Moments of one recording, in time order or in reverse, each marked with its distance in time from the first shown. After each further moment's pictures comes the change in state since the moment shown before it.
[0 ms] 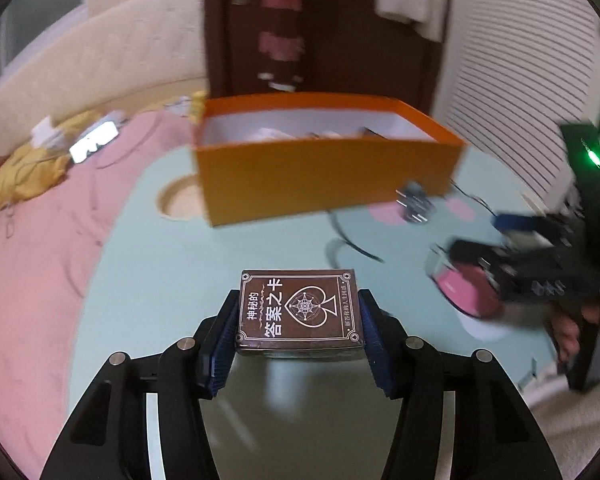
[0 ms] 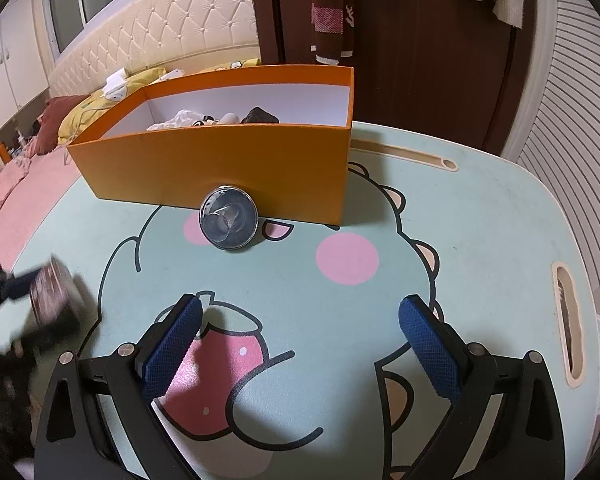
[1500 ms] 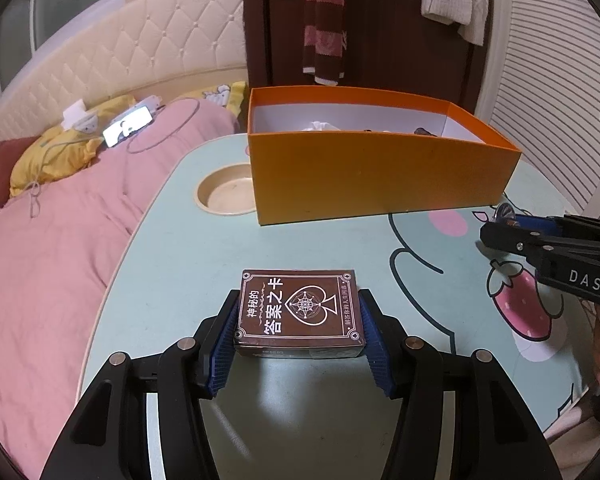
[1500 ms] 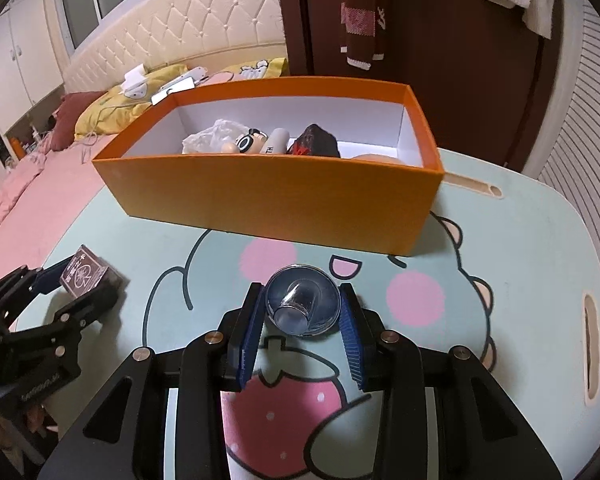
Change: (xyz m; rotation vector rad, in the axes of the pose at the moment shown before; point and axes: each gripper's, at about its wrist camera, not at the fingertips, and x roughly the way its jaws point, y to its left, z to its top) left arm 0.016 0.043 0.014 -0.069 0.032 0.087; right arm 0.003 0.031 0.021 -0.026 0.002 0.058
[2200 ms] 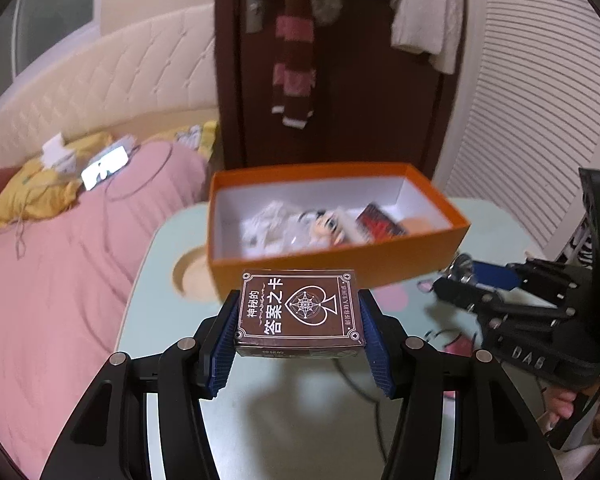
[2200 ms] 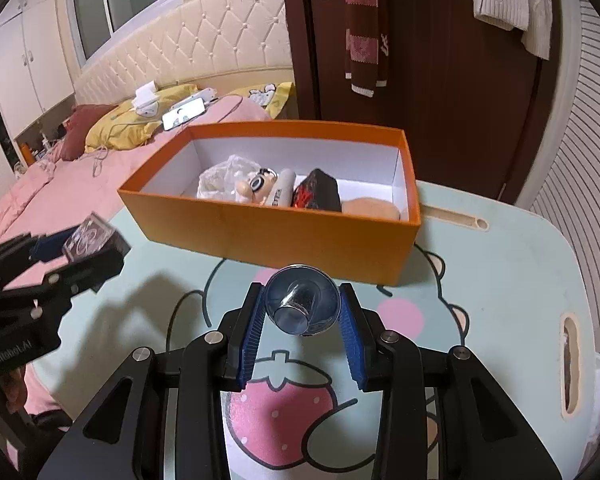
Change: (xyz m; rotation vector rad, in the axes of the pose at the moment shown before) left arm -0.035 -0.023 0.063 0.052 -0.086 -0.089; right arm -0.028 0.002 0.014 -0.019 -0.068 0.020
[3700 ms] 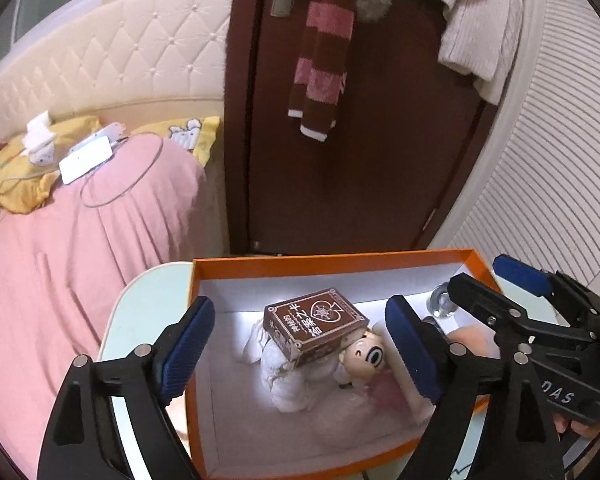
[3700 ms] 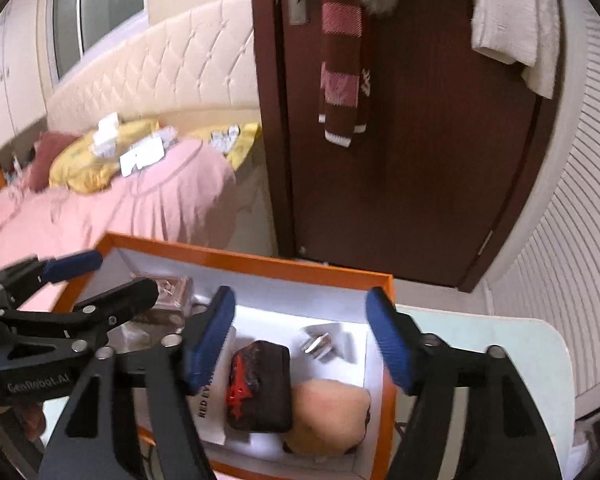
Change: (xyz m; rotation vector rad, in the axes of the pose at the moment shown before) left arm 0.097 0.033 0.079 -0.133 0.019 -0.012; right arm 0.060 -0.028 0.100 0.032 -0.111 -0.077
